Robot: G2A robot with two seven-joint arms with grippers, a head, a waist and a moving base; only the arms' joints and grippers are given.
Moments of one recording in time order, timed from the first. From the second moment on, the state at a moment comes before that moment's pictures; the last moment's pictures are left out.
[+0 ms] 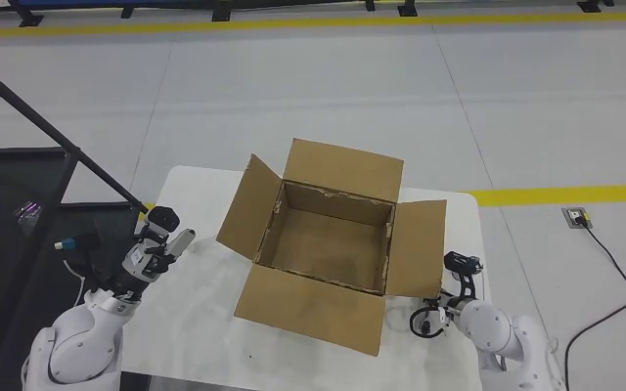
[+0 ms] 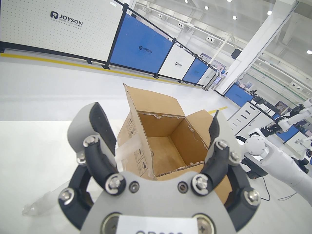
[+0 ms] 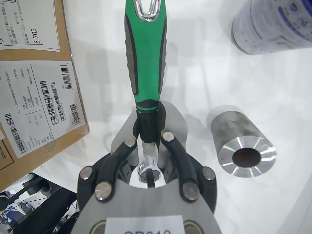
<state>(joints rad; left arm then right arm) 1.25 -1.24 -1.83 -1.69 0.47 -0.76 -0.36 -1.20 -1.38 1.61 -1.57 -1.01 0.16 0.98</state>
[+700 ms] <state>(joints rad) 1.25 -1.24 -1.83 -1.69 0.47 -0.76 -0.36 -1.23 -1.36 1.60 -1.66 -1.01 0.19 0.91</state>
